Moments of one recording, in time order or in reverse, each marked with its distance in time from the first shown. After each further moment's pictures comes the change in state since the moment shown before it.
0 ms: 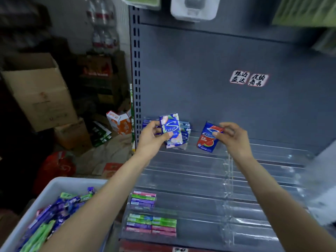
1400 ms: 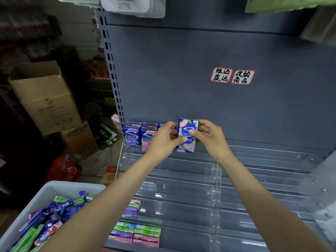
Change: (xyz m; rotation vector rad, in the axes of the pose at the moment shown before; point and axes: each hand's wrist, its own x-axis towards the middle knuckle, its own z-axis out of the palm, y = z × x) left_hand 0.011 0.009 0.086 0.327 -0.152 0.100; right_hand 0.036 0.021 -0.003 0.030 -0.287 -0.121
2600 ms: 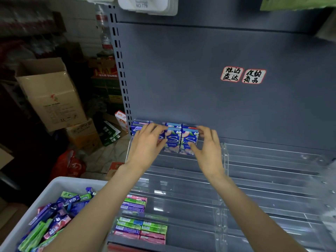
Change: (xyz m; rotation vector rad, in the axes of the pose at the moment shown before) left_hand -0.021 -0.032 -0.055 0.859 0.204 0.333; right_hand -0.028 0.016 0.040 -0.589 0.226 -0.088
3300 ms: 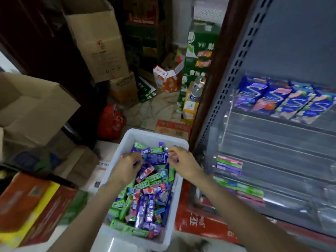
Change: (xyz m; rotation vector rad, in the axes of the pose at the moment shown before) left_hand -0.255 -0.298 -0.053 -0.148 -0.453 -0.573; right_hand -0.151 -0.135 0.279 0.018 -0.878 0.067
